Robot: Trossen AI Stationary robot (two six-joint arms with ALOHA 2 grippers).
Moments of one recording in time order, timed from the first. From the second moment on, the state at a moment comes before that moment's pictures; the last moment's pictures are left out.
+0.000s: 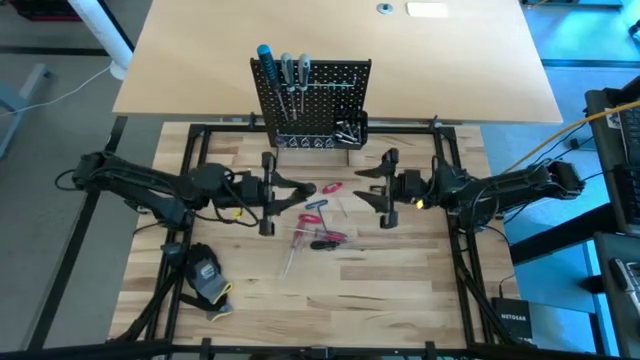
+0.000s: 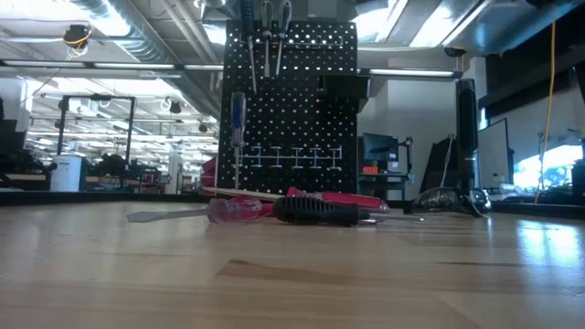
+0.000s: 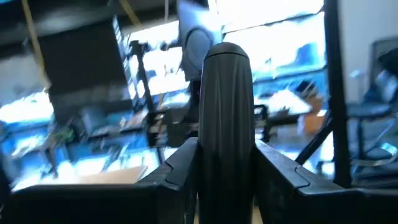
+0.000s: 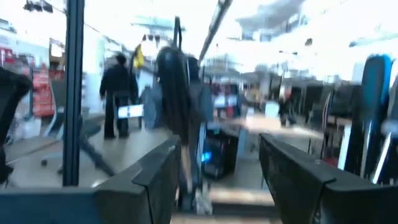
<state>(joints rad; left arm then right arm) -0.15 1.19 0.89 0.52 -0.18 0.24 0.10 1.08 0.67 0.73 0.11 -0.14</state>
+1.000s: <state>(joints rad) -0.13 1.28 0.89 0.52 -0.11 0.14 0.11 1.37 0.90 0.78 -0.04 -0.24</state>
